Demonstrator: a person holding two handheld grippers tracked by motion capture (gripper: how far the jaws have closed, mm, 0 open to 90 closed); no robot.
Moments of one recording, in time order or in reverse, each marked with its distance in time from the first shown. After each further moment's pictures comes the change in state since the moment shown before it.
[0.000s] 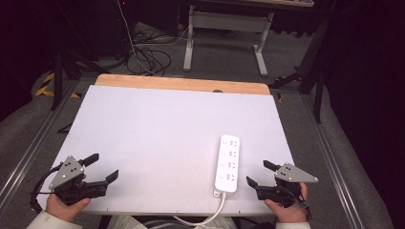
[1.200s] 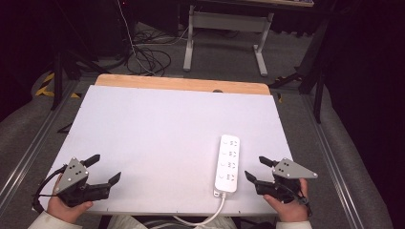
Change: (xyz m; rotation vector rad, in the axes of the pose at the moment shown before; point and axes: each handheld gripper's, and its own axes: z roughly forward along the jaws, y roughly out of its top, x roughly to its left) left arm -0.011 0.002 0.000 0.019 0.036 0.068; right arm 0.006 0.025 -0.003 -0.009 0.006 -0.063
